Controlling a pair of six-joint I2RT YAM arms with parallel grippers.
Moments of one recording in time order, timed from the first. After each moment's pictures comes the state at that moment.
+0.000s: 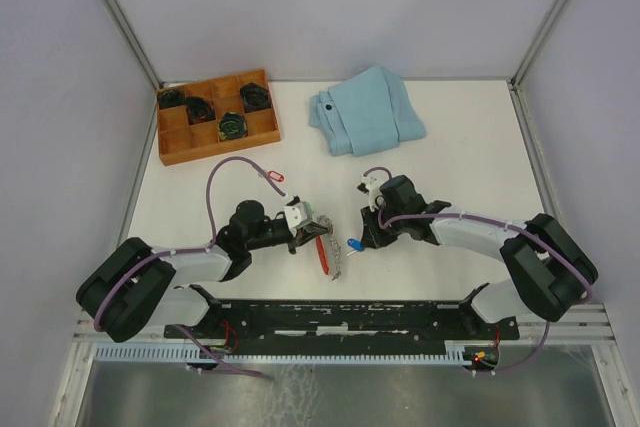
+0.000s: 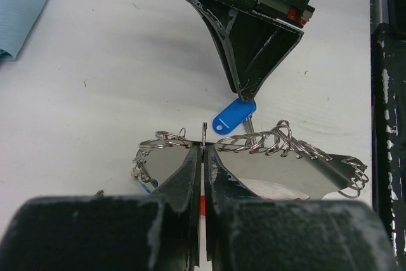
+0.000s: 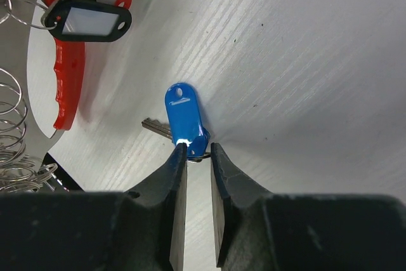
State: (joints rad) left arm -0.66 1.29 0.25 0.82 0.61 0.19; right arm 0.66 1.44 0.63 -0.13 -0.32 0.23
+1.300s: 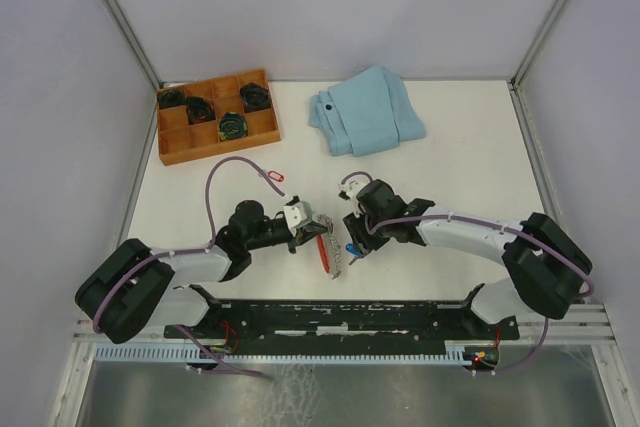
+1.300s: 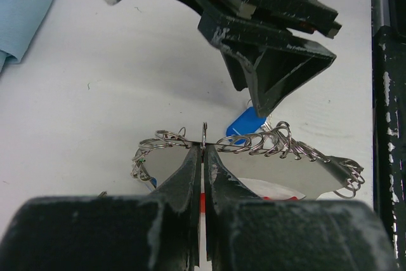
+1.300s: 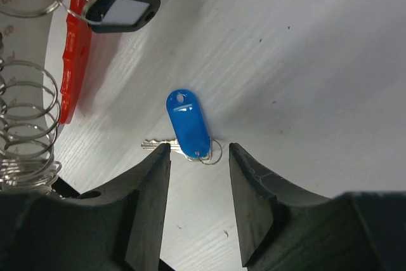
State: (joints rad) left arm -0.66 1.28 0.25 0.82 0.60 0.19; right arm 0.83 1.43 0.75 -0.32 -0.10 0.21
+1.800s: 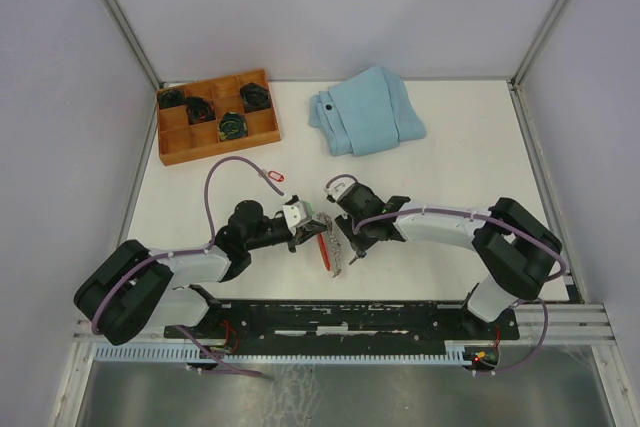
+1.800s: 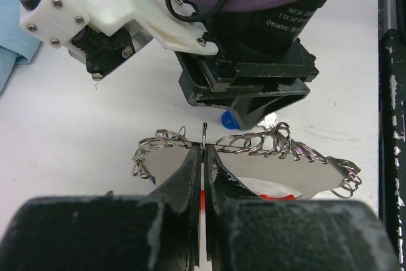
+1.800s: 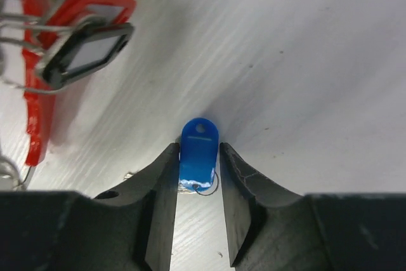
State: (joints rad) left arm -0.66 1.27 0.24 0.82 0.59 0.19; right arm 0.90 1.61 0.86 -0.36 0.03 0.20
